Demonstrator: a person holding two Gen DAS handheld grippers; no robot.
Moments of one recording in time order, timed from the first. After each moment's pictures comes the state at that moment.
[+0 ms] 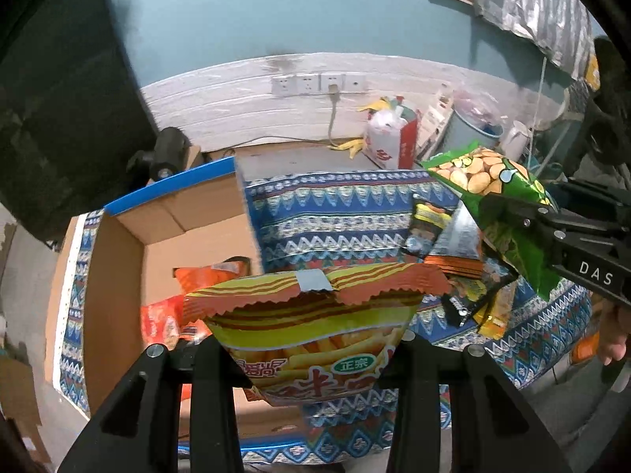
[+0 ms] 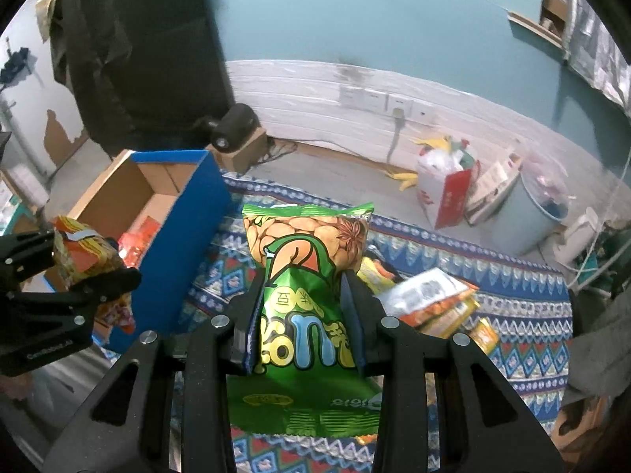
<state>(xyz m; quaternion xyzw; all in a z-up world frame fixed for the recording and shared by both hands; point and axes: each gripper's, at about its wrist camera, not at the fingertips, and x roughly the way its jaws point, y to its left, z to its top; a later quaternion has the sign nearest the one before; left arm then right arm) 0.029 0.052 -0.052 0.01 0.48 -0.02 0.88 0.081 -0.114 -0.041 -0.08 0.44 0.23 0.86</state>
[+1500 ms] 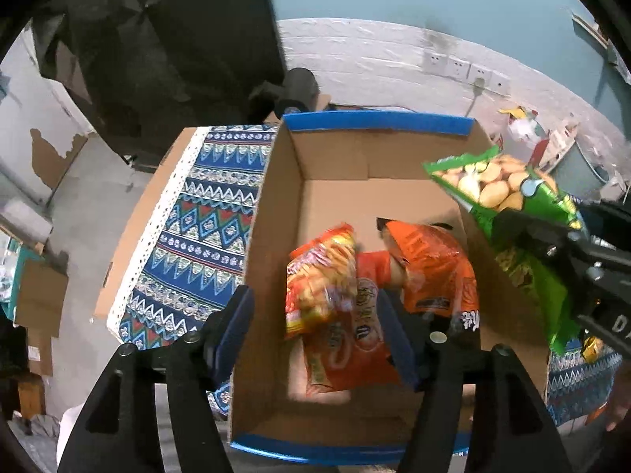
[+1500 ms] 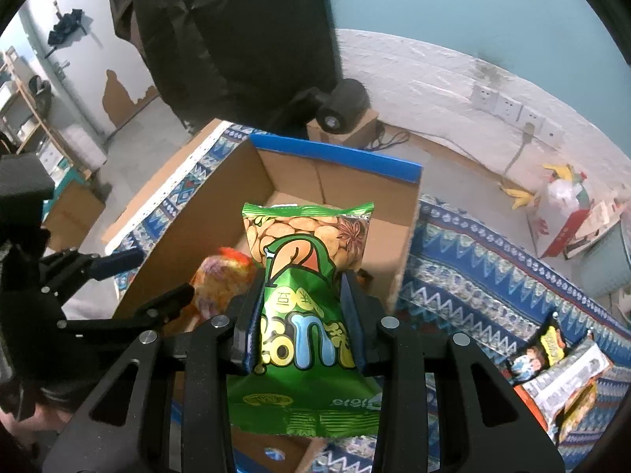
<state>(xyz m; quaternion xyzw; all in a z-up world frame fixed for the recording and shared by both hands) 0.014 0.228 -0.089 -0.04 0.52 0.16 0.84 0.092 0.105 -0.079 -0.10 0.48 0.35 0.80</state>
